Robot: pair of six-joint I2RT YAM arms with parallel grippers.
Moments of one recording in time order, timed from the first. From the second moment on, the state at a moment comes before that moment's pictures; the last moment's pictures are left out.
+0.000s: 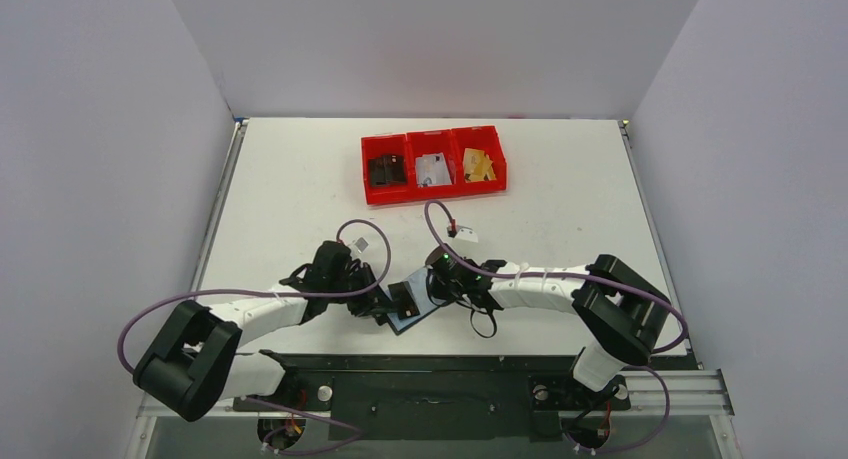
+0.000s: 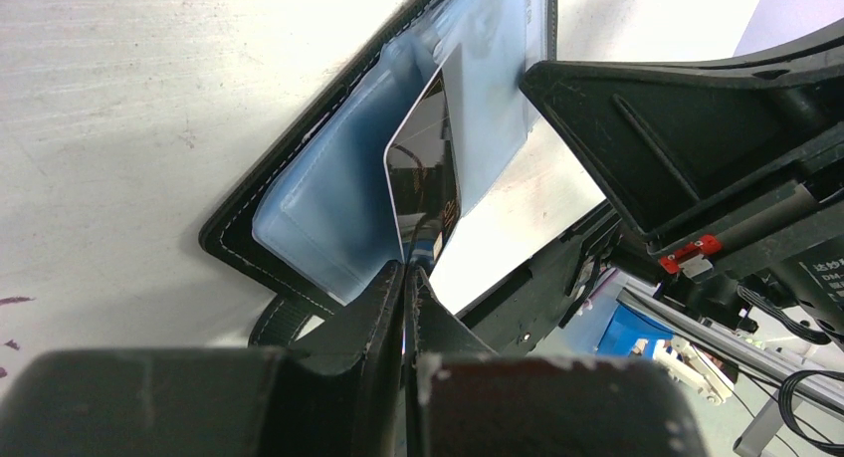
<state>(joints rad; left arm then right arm) -0.52 1.28 0.39 0.03 0.47 -0.93 0.96 1.62 0.81 -0.13 0.28 1.01</state>
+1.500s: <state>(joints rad) -0.46 1.12 0.39 0.14 0.60 -1.02 0.80 1.33 0.62 0.11 -0.11 0.90</state>
